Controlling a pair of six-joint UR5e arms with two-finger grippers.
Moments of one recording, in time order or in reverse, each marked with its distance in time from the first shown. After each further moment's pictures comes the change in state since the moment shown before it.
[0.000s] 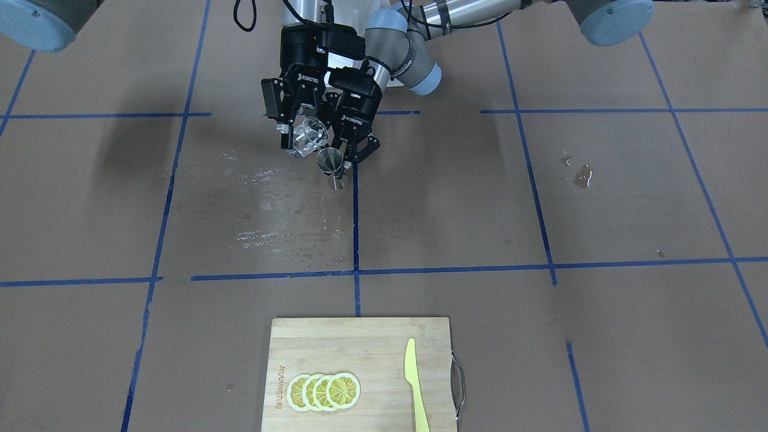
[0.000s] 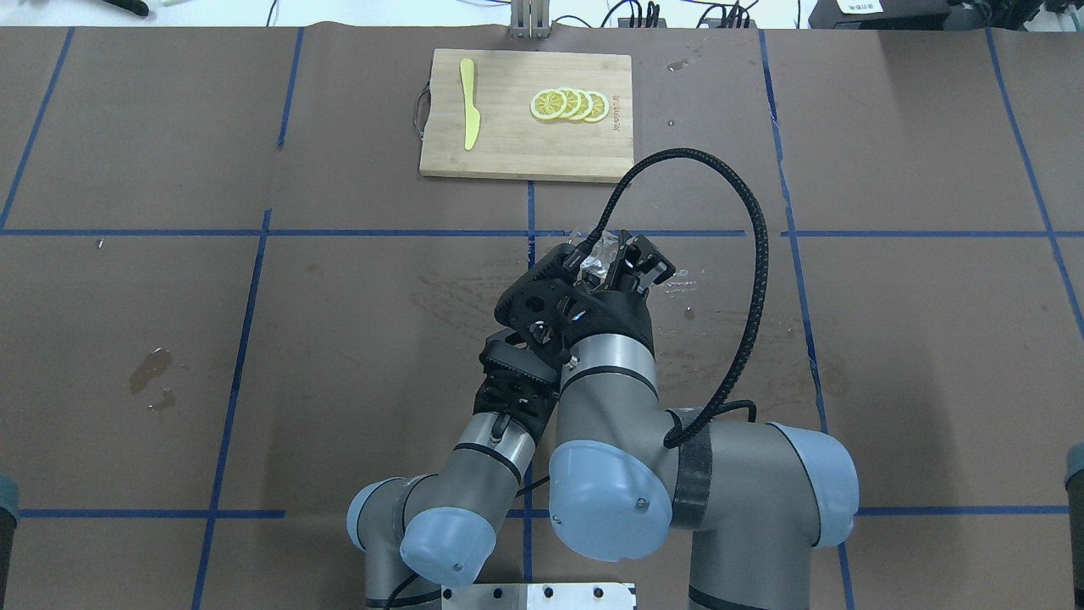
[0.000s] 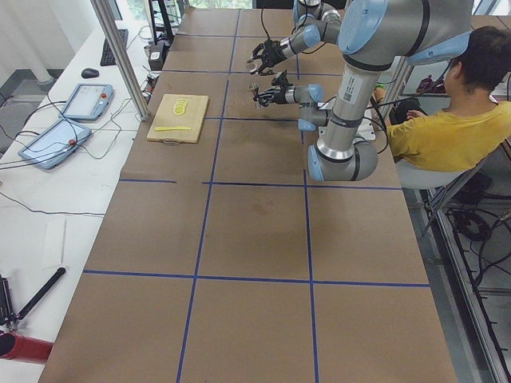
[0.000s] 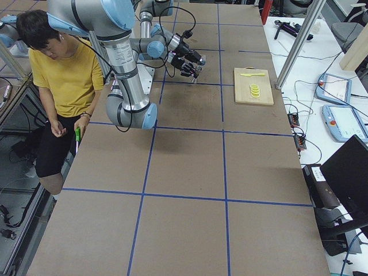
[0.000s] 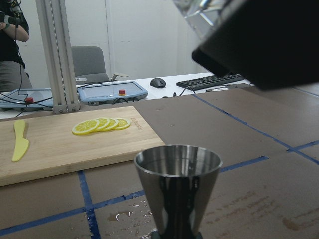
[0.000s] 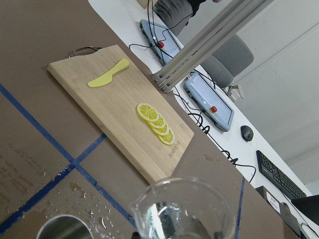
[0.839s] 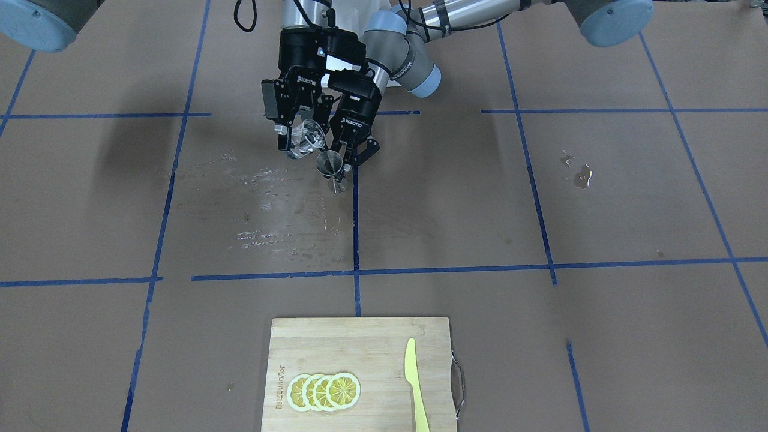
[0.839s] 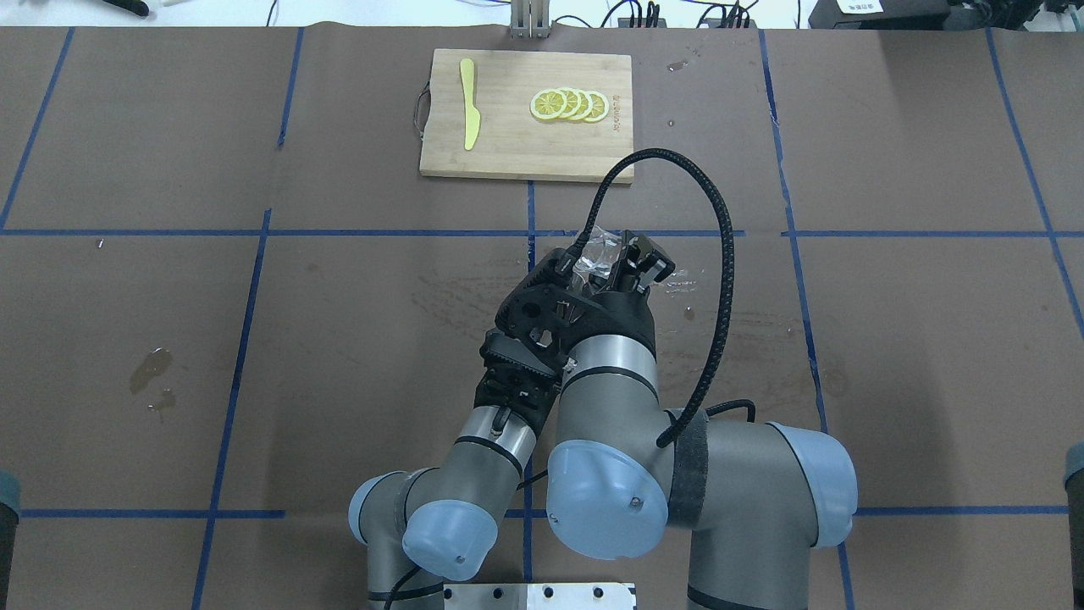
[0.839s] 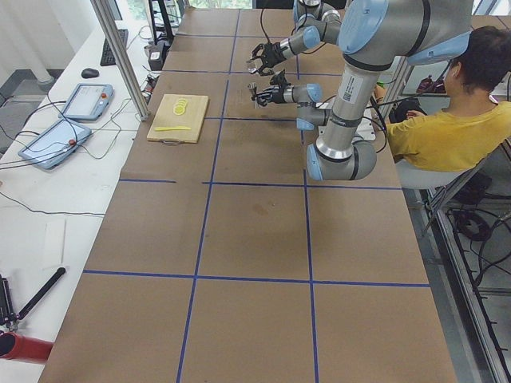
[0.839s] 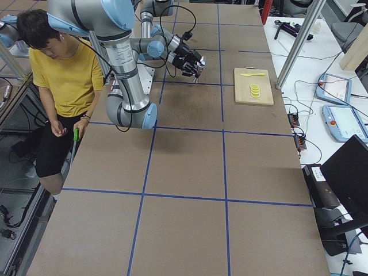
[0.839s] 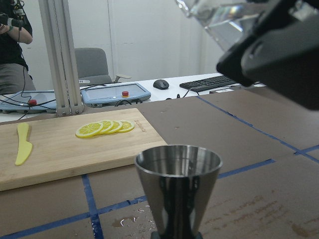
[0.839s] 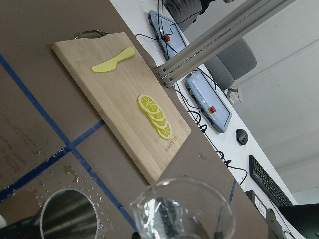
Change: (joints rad) left arm -0.009 -0.010 0.007 -0.001 0.000 0.000; right arm 0.000 0.002 -0.003 -0.039 -0.004 -0.081
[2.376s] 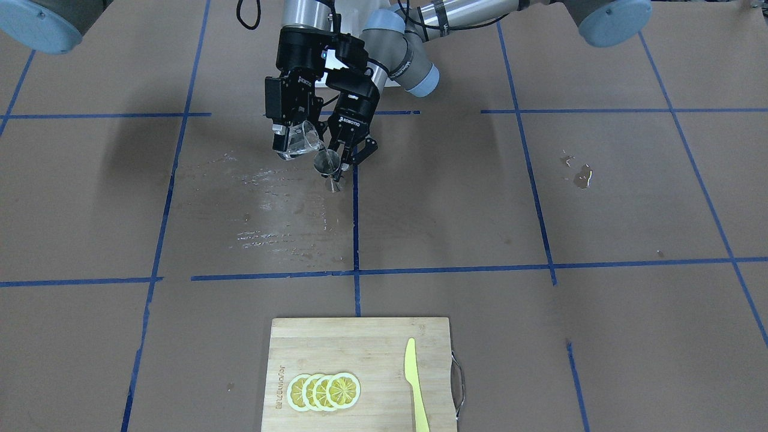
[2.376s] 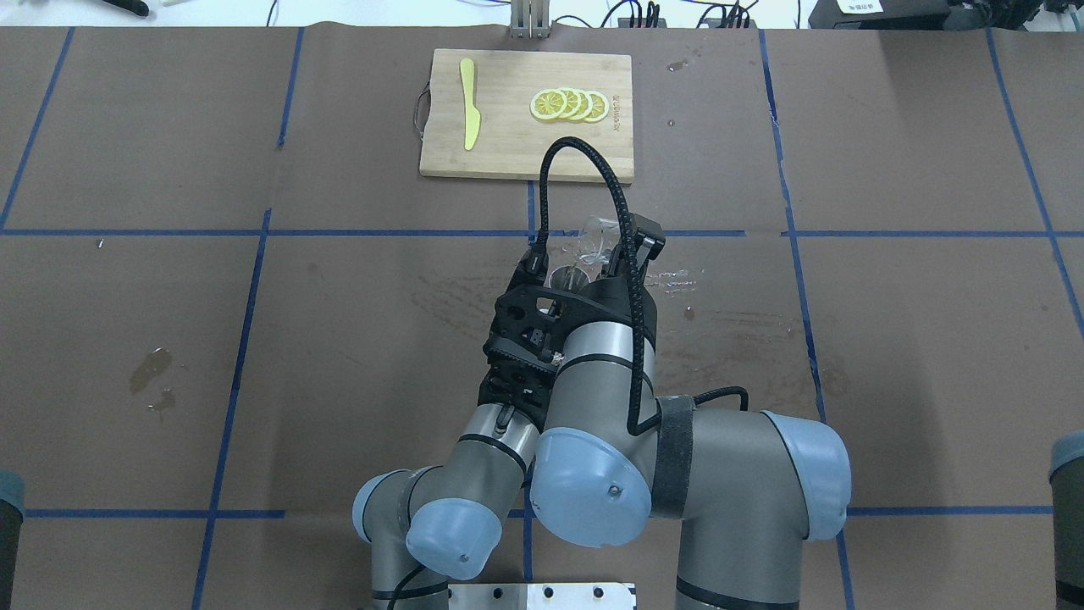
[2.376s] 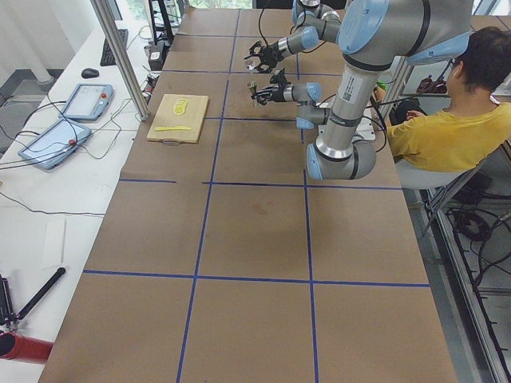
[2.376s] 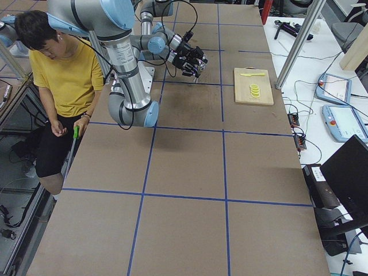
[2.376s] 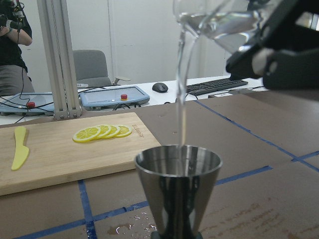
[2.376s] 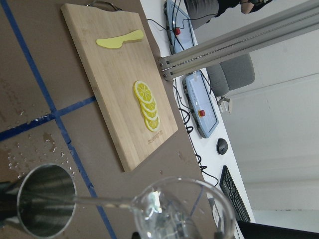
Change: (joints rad) left arm -0.001 -0.005 -0.001 0.000 0.001 0.000; right arm 0.014 0.037 0.000 -0.118 -0.027 -0.207
